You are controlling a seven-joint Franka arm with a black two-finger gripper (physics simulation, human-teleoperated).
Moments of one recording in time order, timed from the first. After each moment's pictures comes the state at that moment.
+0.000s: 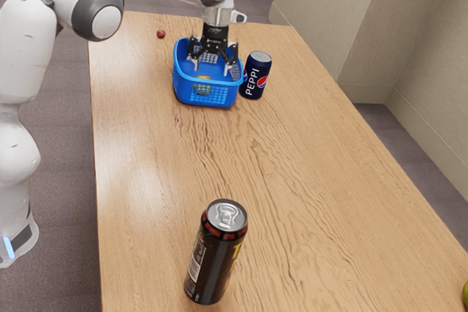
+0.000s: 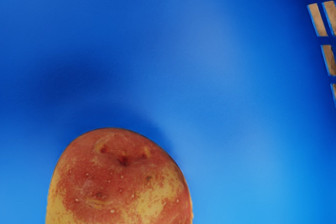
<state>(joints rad) 0.49 0.34 0.13 -1.54 -0.25 1.75 -0.41</state>
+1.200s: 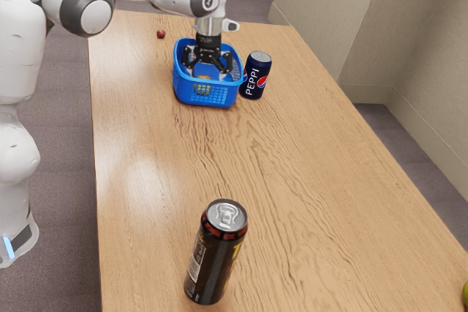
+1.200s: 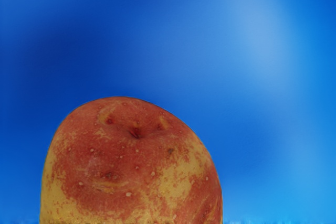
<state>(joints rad) 0.49 0.25 0.13 -1.72 -0.28 1.88 -0.33</state>
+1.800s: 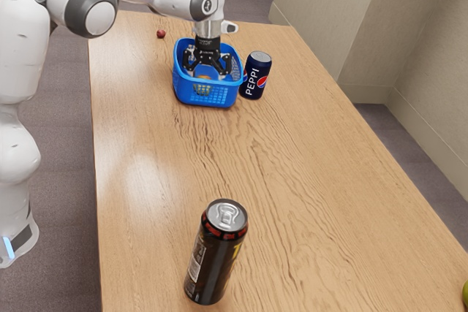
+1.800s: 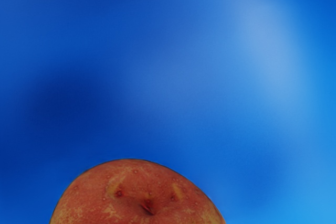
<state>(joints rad) 0.50 0.29 0.13 -1.71 -0.30 1.94 -0.32</state>
